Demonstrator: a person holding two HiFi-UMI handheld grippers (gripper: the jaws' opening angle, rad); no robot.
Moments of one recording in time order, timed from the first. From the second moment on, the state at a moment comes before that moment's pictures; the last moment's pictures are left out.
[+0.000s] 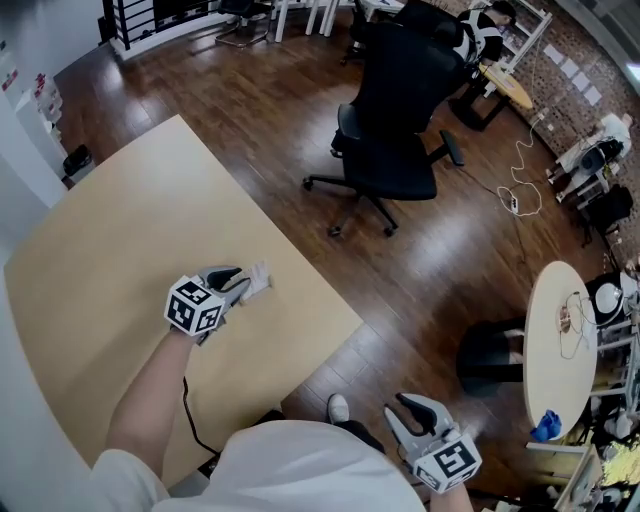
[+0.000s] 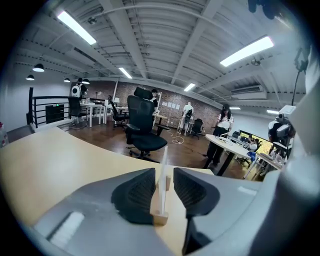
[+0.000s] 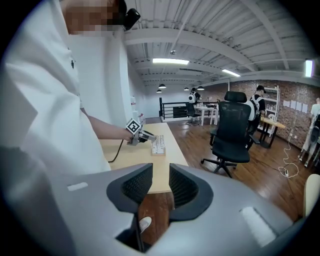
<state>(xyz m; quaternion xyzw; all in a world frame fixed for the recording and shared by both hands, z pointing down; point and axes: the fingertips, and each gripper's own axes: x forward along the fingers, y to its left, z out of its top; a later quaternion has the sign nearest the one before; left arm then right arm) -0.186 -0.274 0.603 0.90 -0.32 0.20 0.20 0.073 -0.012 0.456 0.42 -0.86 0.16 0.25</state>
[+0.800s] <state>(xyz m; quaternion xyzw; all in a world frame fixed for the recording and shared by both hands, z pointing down) -0.187 -0.280 0.590 0.91 -0.32 0.19 0.19 0.082 -0.004 0.466 0.43 -0.85 0.17 0.25</state>
